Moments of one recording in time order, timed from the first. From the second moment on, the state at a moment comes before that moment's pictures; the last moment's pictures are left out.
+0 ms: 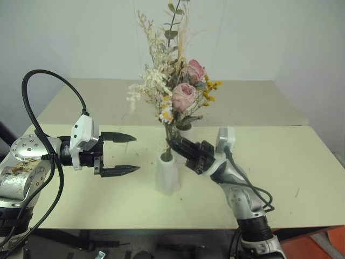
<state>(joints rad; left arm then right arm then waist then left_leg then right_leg) -0.42 0.94 0.17 -0.23 -0.59 0.42 -1.28 -0.43 -0.10 0.09 -0.11 0.65 0.20 0.93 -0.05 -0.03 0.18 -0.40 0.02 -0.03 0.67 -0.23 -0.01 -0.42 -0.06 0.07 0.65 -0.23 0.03</state>
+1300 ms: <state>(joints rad) -0.44 0.94 0.15 -0.22 -0.59 0.42 -1.31 -0.37 -0.27 0.05 -0.20 0.62 0.22 0.90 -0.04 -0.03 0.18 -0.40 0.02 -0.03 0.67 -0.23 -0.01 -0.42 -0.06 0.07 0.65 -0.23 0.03</state>
